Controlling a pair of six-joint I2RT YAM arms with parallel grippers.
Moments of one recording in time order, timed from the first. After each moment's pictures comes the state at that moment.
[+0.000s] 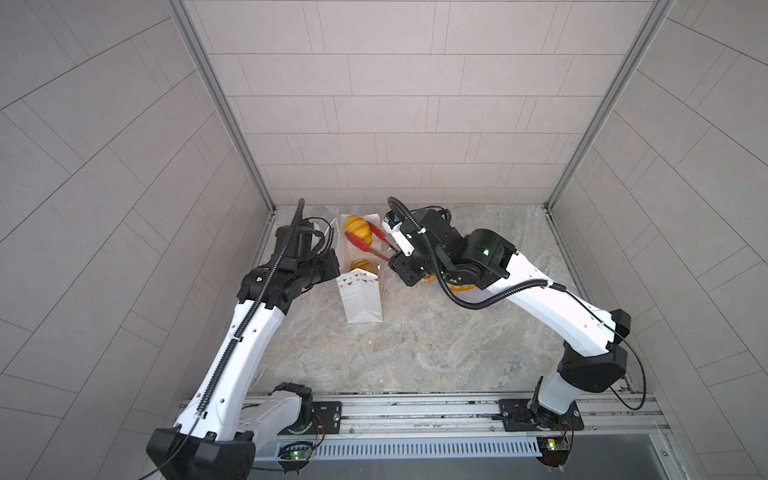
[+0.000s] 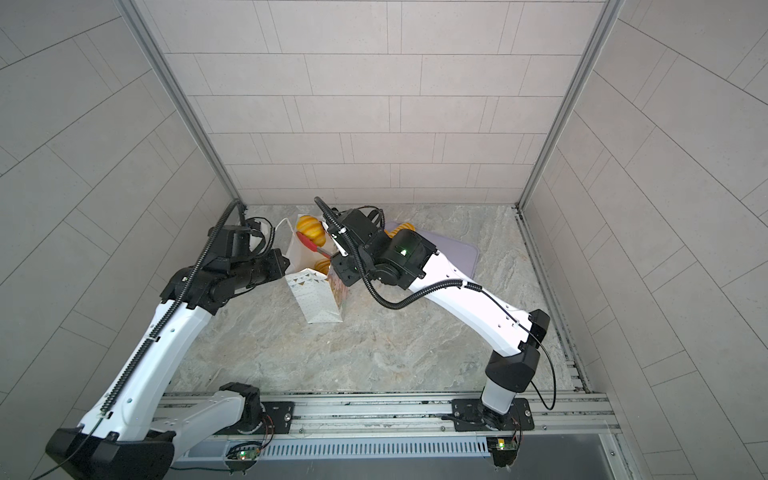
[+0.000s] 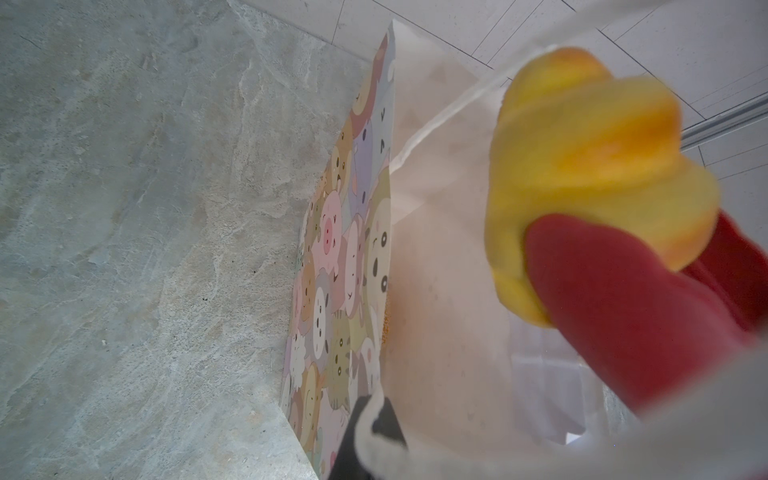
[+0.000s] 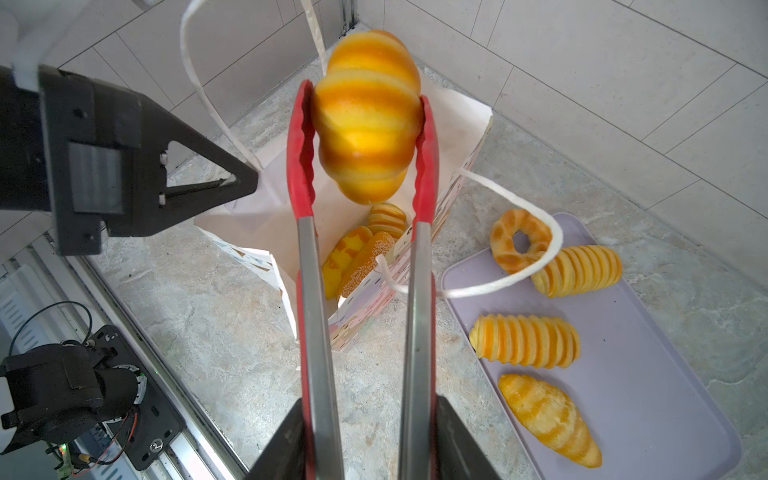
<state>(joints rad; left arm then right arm) -0.20 1.07 1.19 -0.86 0.16 -0.47 0.97 1.69 2.03 -1.10 0.20 0.21</state>
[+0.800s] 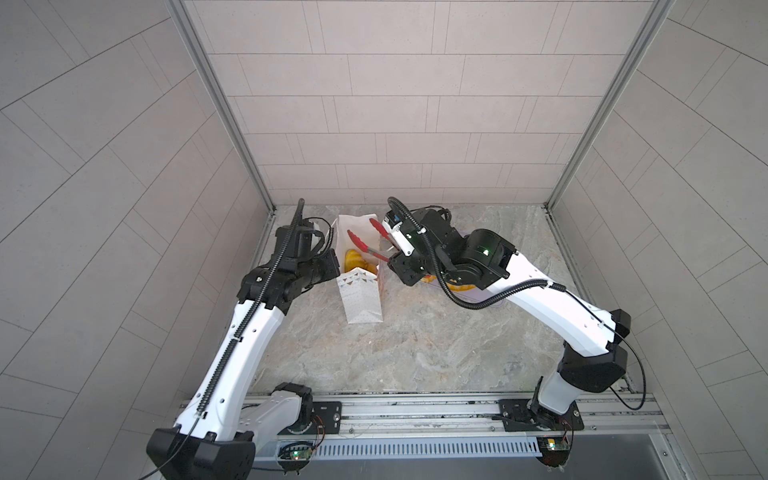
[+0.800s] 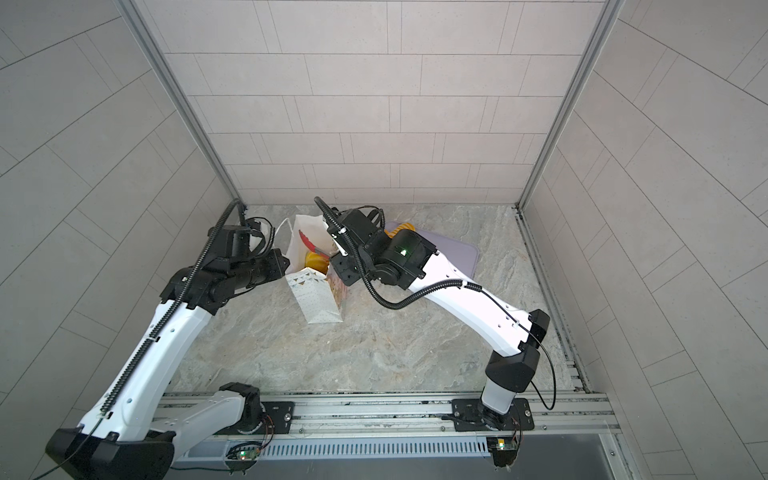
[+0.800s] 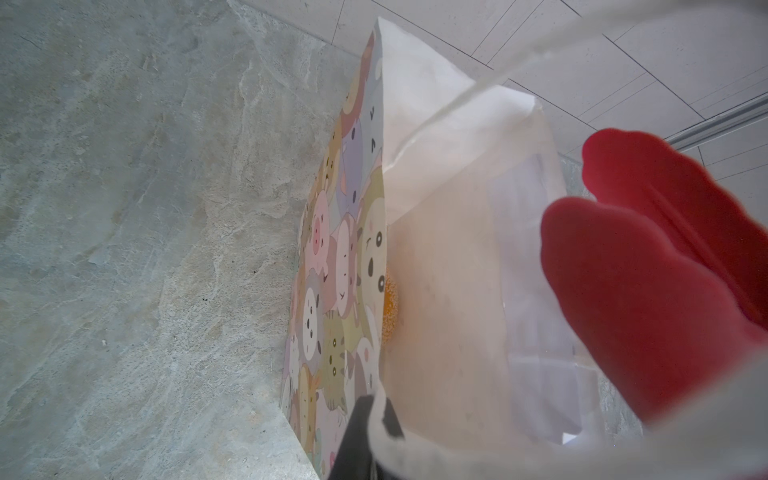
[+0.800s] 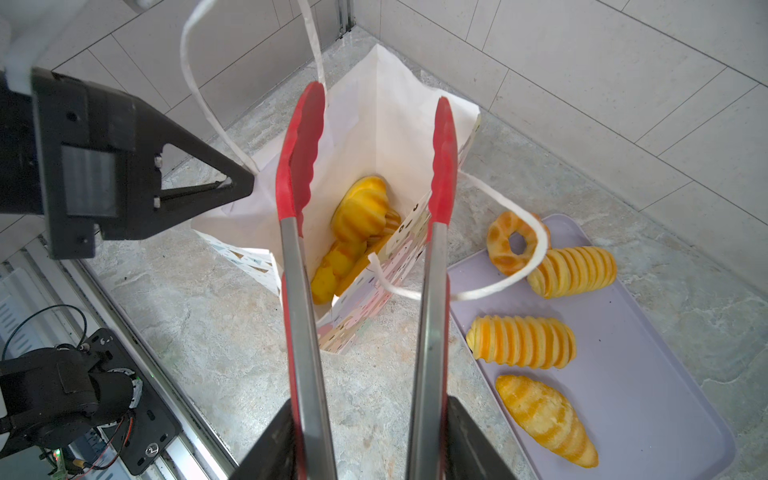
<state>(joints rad) -0.20 1.07 1.19 -0.86 0.16 -0.47 0.97 1.69 2.03 -1.10 0.21 0.21</state>
